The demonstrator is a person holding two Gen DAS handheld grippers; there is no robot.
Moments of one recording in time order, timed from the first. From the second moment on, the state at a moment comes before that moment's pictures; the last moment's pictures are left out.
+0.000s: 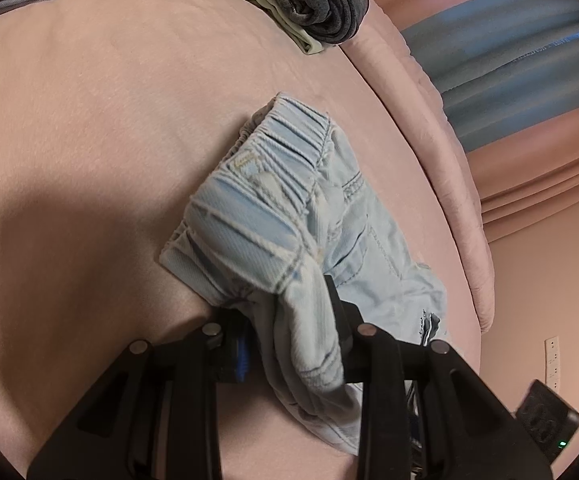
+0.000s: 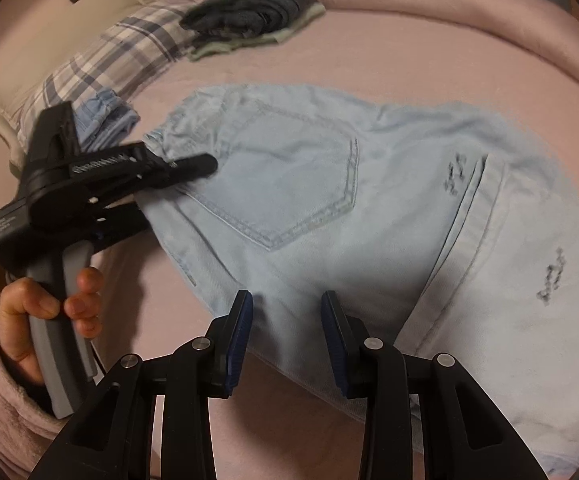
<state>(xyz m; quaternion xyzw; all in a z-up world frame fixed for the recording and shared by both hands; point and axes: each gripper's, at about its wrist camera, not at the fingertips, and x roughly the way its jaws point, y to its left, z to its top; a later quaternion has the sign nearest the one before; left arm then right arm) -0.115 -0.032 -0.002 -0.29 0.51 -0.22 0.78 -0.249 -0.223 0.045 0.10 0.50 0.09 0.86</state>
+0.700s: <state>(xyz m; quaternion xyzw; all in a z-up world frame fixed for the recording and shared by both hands) -0.135 -0.049 0.039 -0.23 0.47 -0.22 0.82 -0.269 -0.244 0.058 0.07 0.44 0.02 0.89</state>
